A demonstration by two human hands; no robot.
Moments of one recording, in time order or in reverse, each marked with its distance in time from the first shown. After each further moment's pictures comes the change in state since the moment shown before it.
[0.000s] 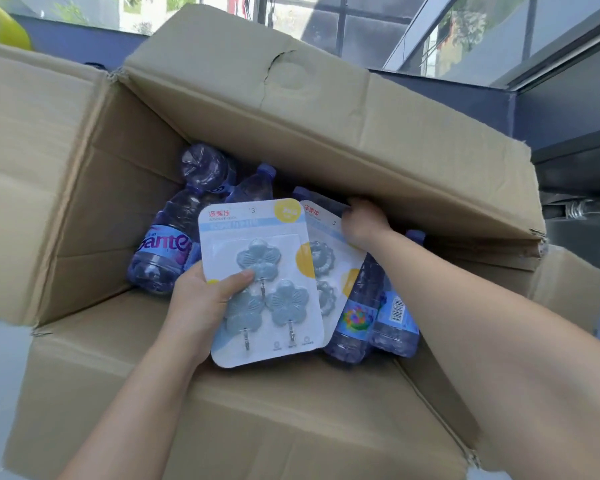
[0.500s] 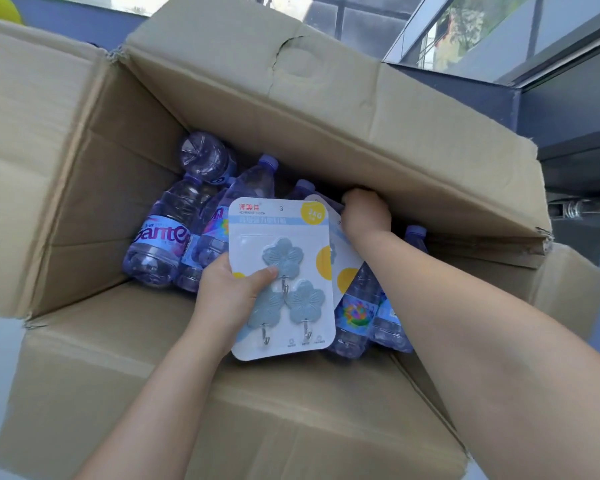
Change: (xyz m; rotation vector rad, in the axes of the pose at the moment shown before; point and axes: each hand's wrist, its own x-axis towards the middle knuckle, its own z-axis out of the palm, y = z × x) left_hand 0.006 -0.012 0.017 0.068 -0.014 0.033; right_hand -0.001 -0.009 0.006 -0.233 0.129 -0.032
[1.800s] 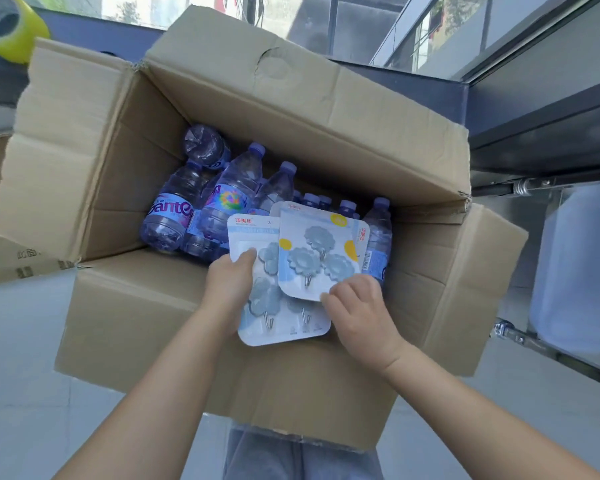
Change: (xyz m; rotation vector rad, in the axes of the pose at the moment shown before) left_hand -0.067 -0.001 0.004 0.098 0.088 -0.166; right_hand -0.216 0.068 0.014 -0.015 0.685 -0.870
